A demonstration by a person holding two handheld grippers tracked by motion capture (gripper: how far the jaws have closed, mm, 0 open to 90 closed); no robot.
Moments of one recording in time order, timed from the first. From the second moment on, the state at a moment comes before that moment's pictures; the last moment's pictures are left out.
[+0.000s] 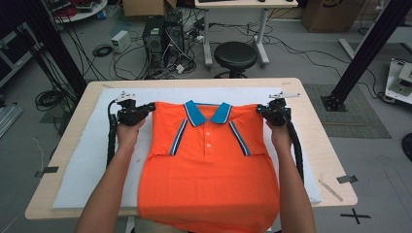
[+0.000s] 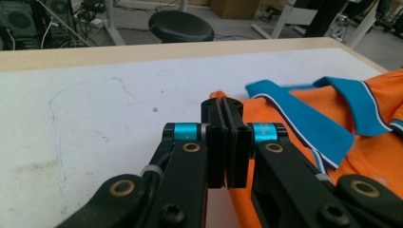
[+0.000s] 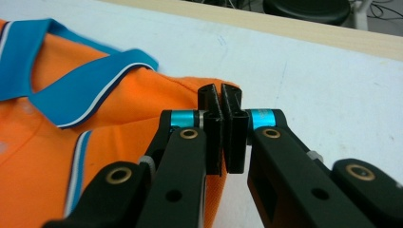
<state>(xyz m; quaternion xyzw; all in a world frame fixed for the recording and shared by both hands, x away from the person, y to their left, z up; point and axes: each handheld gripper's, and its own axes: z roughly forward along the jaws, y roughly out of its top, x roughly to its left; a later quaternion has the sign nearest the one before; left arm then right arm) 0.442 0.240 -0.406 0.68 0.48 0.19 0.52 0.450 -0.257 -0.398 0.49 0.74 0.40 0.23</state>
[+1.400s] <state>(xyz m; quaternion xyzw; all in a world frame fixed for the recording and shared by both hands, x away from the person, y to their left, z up) 0.272 0.268 -0.437 0.73 0.37 0.12 0.56 0.271 -0.292 -0.413 0.41 0.77 0.45 0.19</state>
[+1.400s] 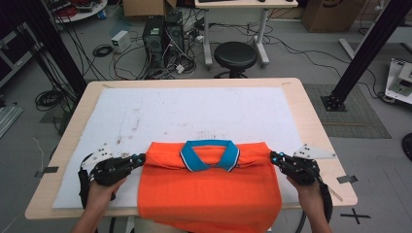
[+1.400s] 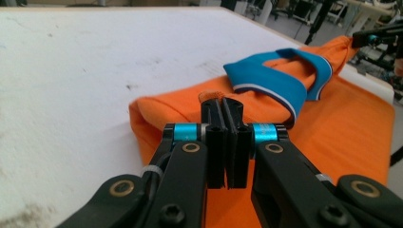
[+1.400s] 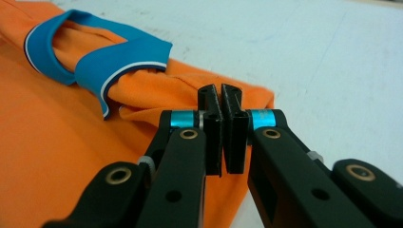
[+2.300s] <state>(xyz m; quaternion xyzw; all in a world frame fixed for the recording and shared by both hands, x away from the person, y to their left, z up) 0.361 0.249 -0.447 0.74 0.46 0.09 0.48 0.356 -0.274 -0.433 0.49 0.77 0.37 0.17</state>
